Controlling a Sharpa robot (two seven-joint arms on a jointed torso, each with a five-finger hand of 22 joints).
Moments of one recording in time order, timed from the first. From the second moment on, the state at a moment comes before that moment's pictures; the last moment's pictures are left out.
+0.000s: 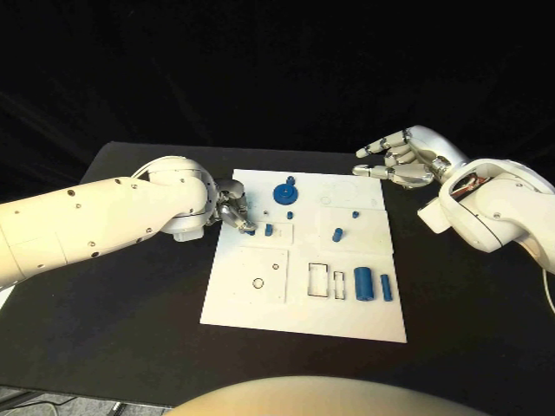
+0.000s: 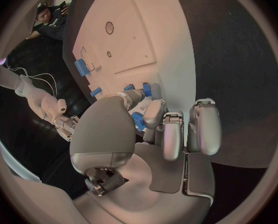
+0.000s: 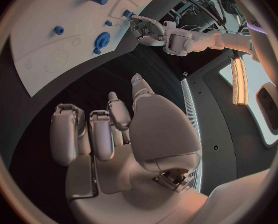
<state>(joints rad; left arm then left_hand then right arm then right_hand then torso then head) 1.26 -0.76 -0.05 1.46 -1.20 0.19 -0.52 1.22 -0.16 0.63 0.17 0.19 0.98 0.06 0.47 0.75 1.38 -0.03 1.19 1.16 1.47 -0.07 1.57 1.31 0.05 1.46 0.03 1.41 1.31 1.15 -0.91 0.11 1.57 -0.99 -0.36 0.02 1.32 -0.06 -0.03 0.18 0.20 0.94 0.15 0.07 0.11 1.35 0.07 1.20 1.28 1.46 -0.01 1.49 1.31 0.05 1.45 0.09 1.40 1.24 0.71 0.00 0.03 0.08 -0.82</state>
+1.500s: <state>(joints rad) 1.26 -0.72 -0.05 1.42 -1.17 0.21 -0.57 1.07 -0.18 0.65 0.11 0.19 1.04 0.02 0.48 0.74 1.41 -0.04 1.22 1.19 1.47 -0.09 1.57 1.31 0.05 1.47 0.03 1.41 1.31 1.15 -0.91 0.11 1.57 -0.99 -0.35 0.02 1.32 -0.06 -0.03 0.18 0.20 0.94 0.15 0.07 0.11 1.35 0.07 1.20 1.28 1.46 -0.01 1.49 1.31 0.05 1.45 0.09 1.39 1.24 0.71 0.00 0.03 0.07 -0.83</state>
